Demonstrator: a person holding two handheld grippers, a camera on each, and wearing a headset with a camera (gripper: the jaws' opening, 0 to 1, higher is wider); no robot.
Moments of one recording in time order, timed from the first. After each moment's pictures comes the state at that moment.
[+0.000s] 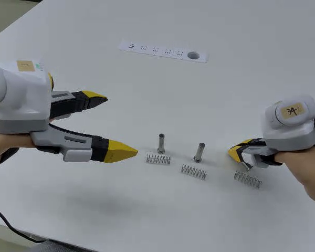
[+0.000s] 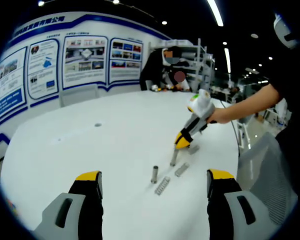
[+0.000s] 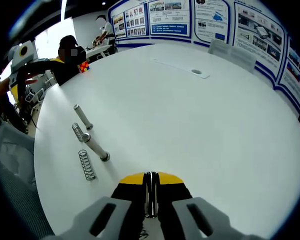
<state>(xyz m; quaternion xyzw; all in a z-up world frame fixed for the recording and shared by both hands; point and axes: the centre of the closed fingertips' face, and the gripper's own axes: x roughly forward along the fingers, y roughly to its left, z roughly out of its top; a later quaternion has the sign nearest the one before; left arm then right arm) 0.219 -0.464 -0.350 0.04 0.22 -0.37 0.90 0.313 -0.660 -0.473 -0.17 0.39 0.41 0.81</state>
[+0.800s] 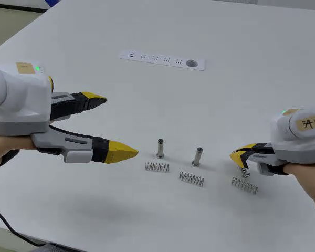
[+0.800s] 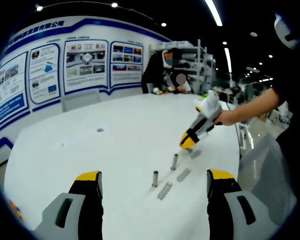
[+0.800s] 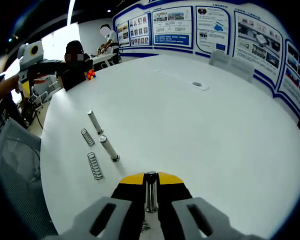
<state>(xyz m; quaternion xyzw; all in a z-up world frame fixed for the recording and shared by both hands) 0.217 -0.466 -0.334 0.05 0.20 -0.36 0.91 0.299 -0.663 -0.452 -0.16 0.34 0.43 0.82</state>
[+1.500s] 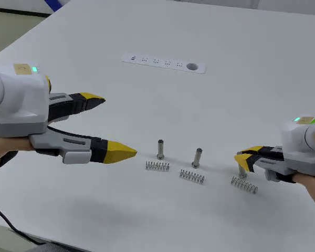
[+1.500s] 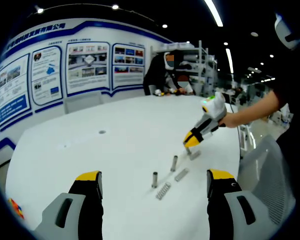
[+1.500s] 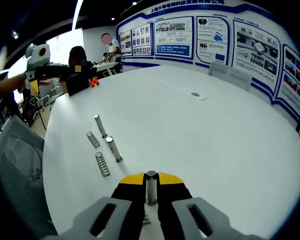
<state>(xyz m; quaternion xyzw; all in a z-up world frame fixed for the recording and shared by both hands) 0.213 -0.465 -0.328 0.05 0.20 -0.35 0.91 0.288 -0.672 -0.437 -0.15 0.30 0.43 0.84</state>
